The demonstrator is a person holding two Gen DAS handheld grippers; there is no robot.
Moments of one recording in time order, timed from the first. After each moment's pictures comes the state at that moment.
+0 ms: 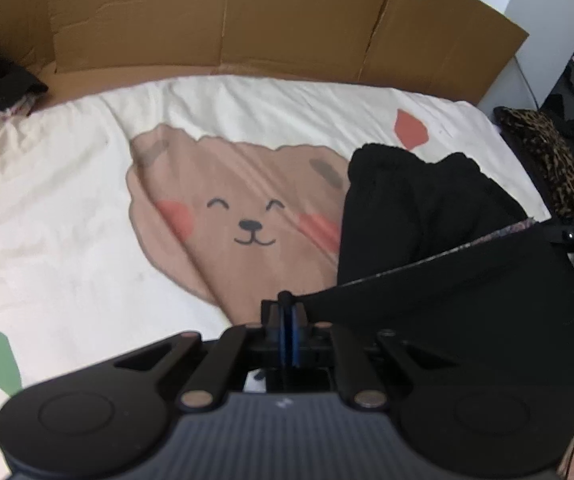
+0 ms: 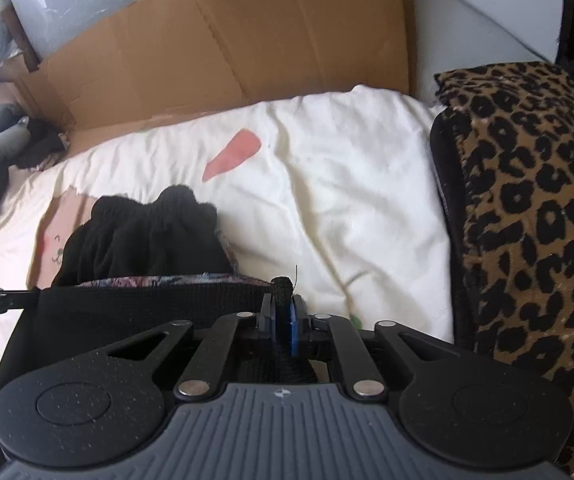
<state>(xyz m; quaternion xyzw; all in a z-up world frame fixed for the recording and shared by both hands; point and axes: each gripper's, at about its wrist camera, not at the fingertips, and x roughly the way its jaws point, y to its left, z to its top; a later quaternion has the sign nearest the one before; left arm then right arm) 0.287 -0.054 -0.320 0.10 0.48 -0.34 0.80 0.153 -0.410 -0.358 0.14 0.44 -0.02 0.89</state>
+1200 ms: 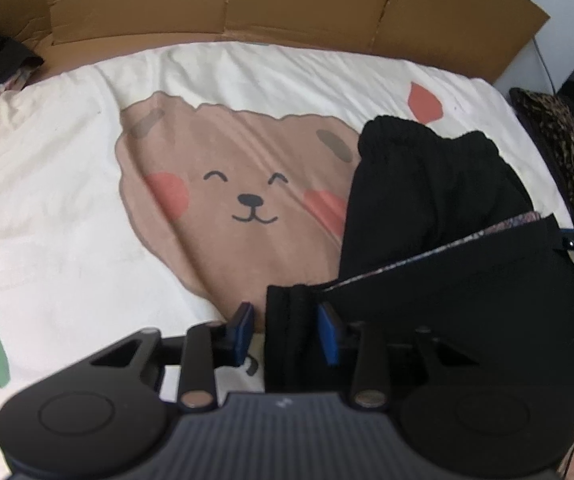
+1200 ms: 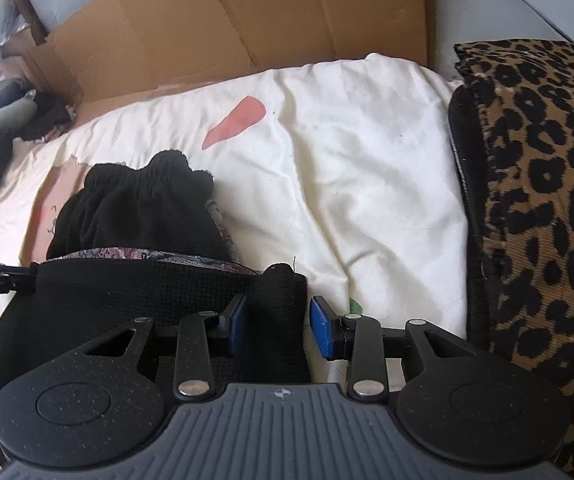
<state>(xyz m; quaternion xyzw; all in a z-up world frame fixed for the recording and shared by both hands) 0.294 -0.068 -0.334 0.12 0.52 -0.32 0.78 0.164 -0.416 -0.384 0.12 0.47 0.01 0.87</state>
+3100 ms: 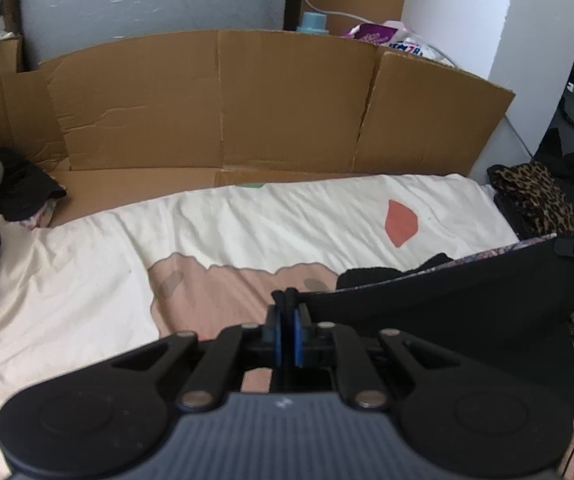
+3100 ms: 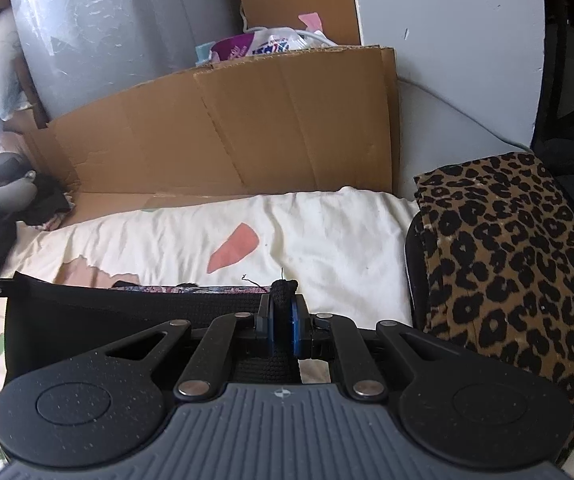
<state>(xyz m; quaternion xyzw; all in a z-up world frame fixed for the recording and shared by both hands) 0.304 -0.088 -0.243 0.12 0.41 -0.33 0.84 0.162 -0.419 -0.297 0.12 0.36 -0.05 0.92</state>
